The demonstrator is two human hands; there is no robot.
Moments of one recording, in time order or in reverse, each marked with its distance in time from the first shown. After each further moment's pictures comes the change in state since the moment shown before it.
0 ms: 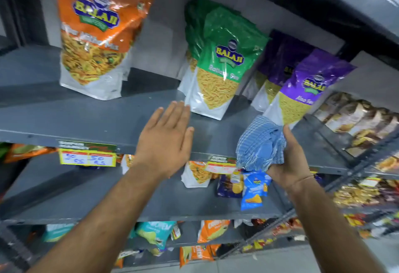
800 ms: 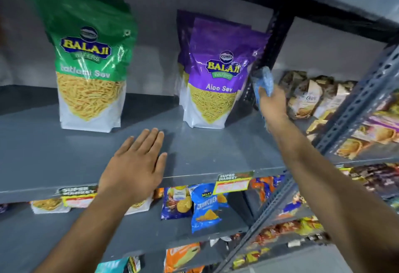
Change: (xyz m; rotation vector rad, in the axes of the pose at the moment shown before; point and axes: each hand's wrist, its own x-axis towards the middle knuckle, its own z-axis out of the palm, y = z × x) left_hand 0.085 0.197 0.133 0.173 -0.258 0.020; right_hand 0.202 -0.210 -0.201 -0.839 0.462 -0.726
